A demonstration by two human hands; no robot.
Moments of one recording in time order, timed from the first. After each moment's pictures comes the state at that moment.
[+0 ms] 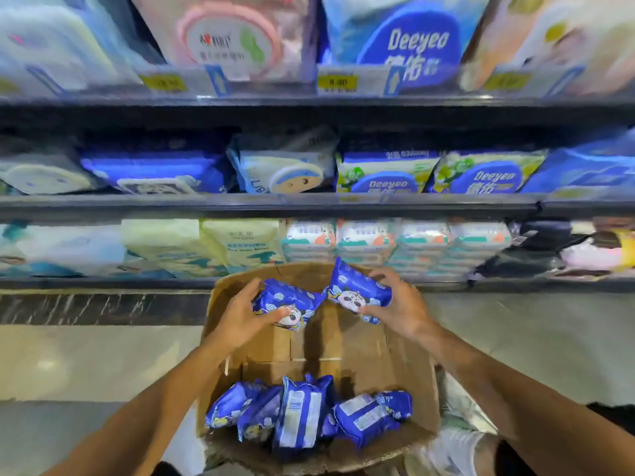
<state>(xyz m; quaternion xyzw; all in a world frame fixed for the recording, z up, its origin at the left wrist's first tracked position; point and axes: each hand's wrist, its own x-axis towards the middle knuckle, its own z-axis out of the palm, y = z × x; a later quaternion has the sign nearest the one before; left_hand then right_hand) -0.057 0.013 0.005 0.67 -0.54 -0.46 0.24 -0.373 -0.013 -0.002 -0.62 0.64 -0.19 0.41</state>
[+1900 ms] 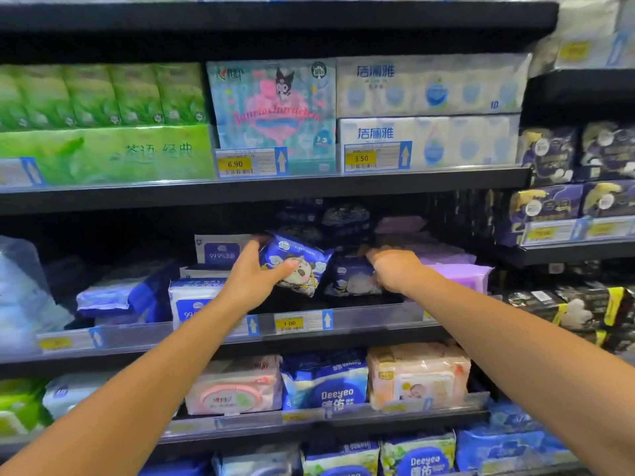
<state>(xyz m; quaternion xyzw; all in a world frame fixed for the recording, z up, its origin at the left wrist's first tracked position) -0.168 -0.164 0.530 0.51 -0.65 -0.24 0.50 -0.425 -0.229 0.529 -0.74 0.66 -0.03 -0.11</state>
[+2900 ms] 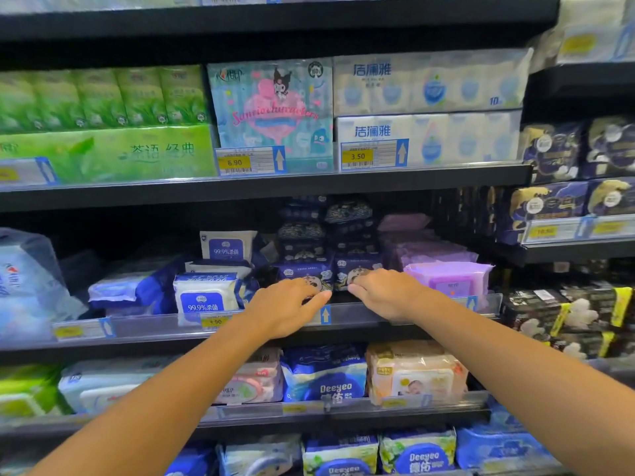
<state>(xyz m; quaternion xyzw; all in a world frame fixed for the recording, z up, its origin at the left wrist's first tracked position) -0.199 -0.164 0.495 0.54 -0.83 0.02 0.13 -0.418 -0.180 0.504 -0.81 0.58 -0.06 -0.03</state>
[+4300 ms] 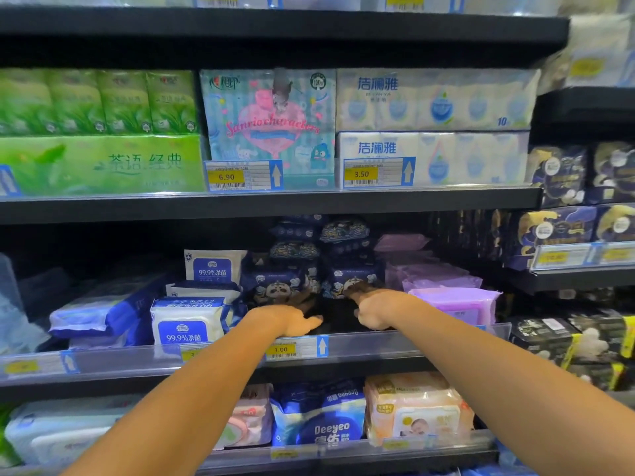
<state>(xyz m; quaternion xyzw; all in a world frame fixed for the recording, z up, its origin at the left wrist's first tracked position) -0.210 -0.273 0.479 0.62 -0.77 -0.08 -0.07 -0.409 -0.254 0.502 -0.76 0.64 0.05 0.01</state>
